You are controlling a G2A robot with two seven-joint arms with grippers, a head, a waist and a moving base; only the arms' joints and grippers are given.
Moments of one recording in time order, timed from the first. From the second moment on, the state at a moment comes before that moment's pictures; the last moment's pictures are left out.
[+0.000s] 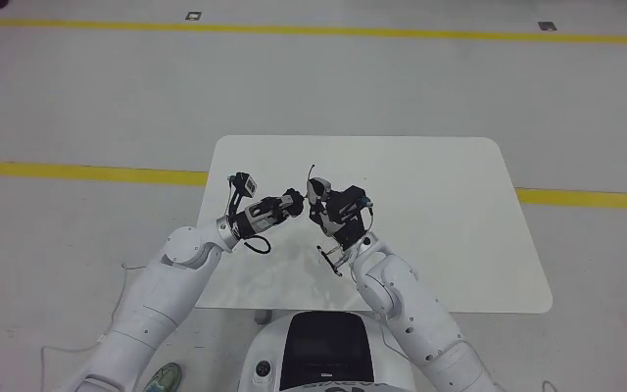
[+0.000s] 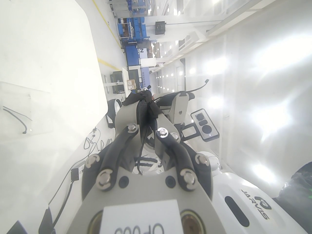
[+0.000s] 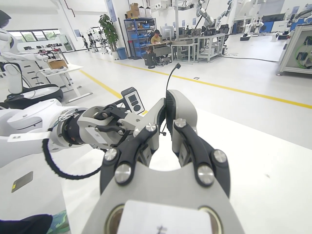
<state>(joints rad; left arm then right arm) 1.24 -1.10 -1.08 -1.33 -0.63 -0.34 -0.84 -1.46 -1.43 1.02 -1.65 -1.34 -0.13 -0.14</state>
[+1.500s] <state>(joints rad) 1.24 -1.10 -1.08 -1.33 -0.63 -0.34 -0.84 -1.47 -1.42 1.00 -1.67 -1.34 -0.10 -0.16</state>
